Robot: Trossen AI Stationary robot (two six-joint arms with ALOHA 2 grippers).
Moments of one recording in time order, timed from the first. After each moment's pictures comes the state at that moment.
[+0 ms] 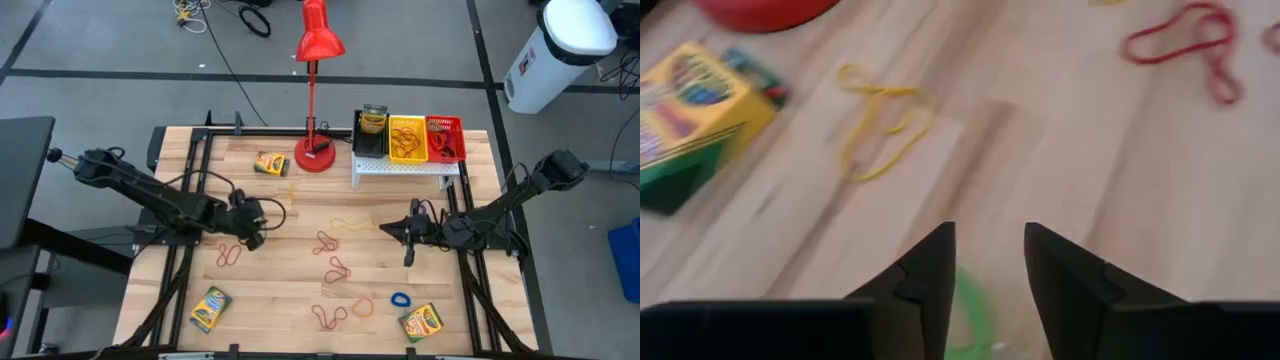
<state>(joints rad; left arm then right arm) -0.29 1.13 0.51 -0.38 -0.57 -0.56 0.52 0.98 0.17 0.68 0.69 0.15</state>
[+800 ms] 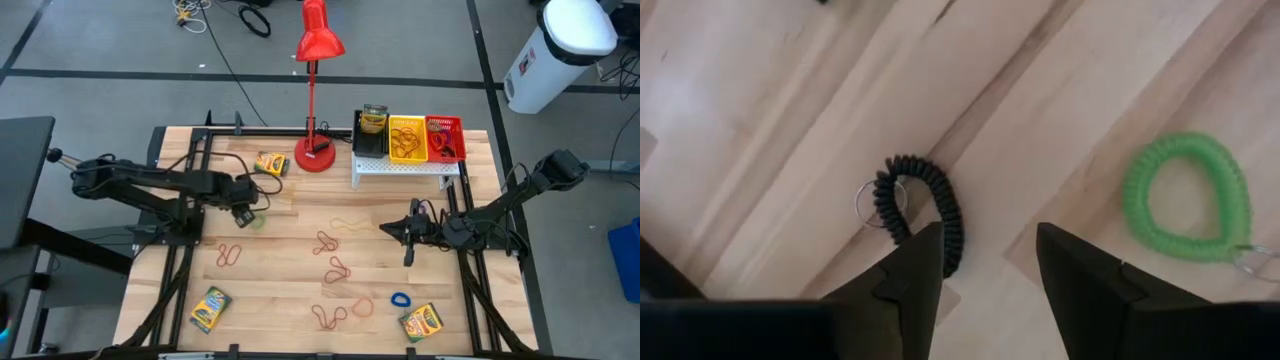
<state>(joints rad) 0.12 1.16 0.59 -0.79 -0.35 -0.49 0.52 0.99 0.17 0.68 0.69 0.16</state>
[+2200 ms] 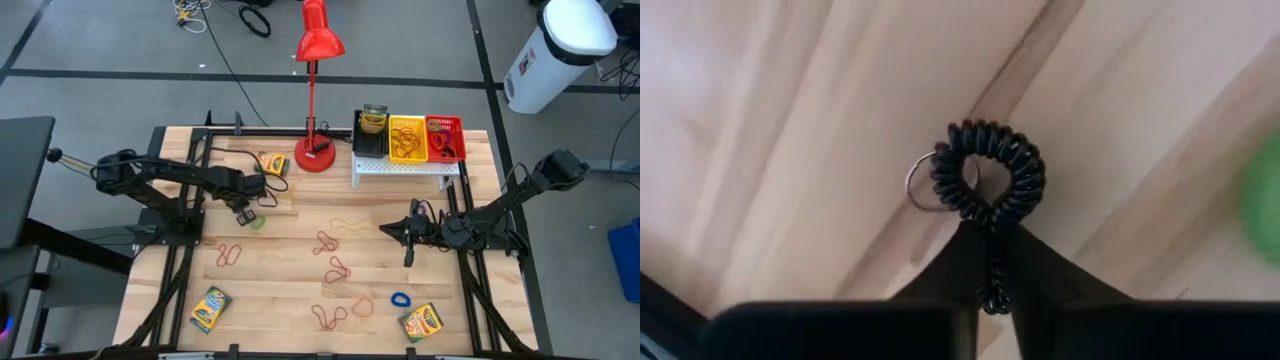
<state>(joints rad) 0.24 1.39 0.60 -0.73 -0.31 -0.29 0.52 0.99 0.17 0.65 0.68 0.18</state>
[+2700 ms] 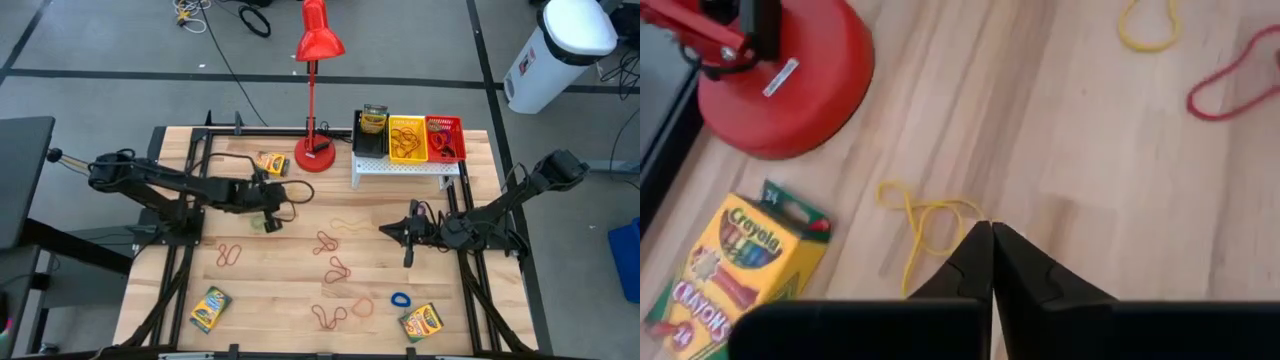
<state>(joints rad) 0.00 1.33 0.70 -0.28 -0.43 -0.09 0.52 1.00 0.17 0.65 0.67 0.18</state>
